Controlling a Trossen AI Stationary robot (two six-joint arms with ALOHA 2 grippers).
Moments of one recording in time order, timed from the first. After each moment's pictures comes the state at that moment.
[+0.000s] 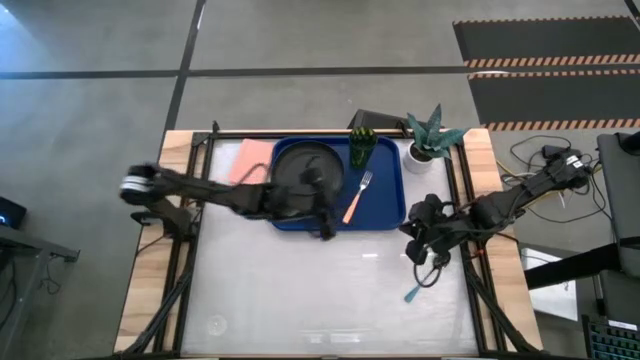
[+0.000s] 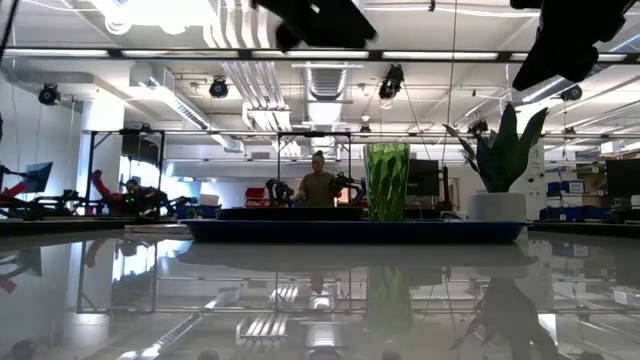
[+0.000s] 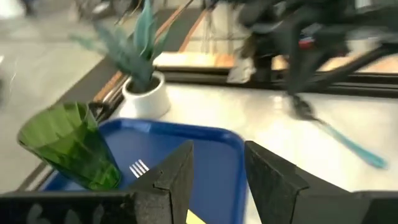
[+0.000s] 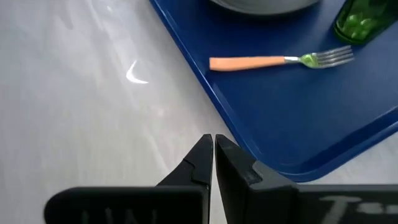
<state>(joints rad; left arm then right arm) -0.09 1.59 1.24 0.00 -0.37 -0.04 0.47 1.03 0.84 -0.80 0.47 0.82</state>
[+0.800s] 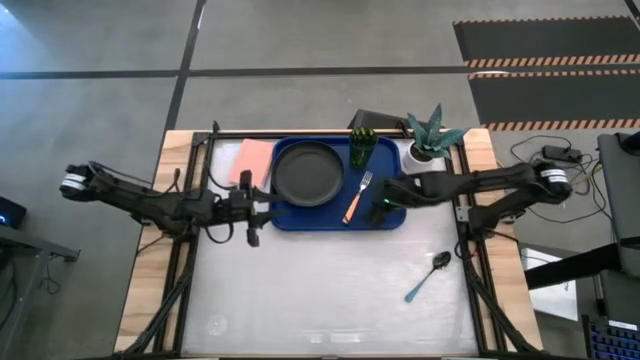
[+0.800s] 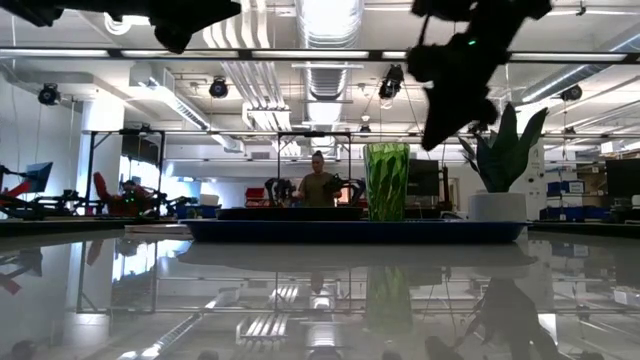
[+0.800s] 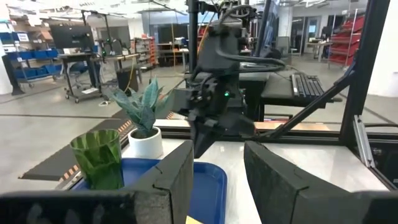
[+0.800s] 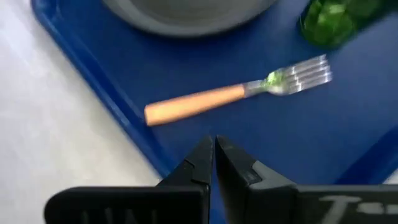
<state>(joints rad) -0.20 0.87 0.49 0.44 -0.37 0.03 -0.04 1.39 0.98 -0.64 0.23 0.61</state>
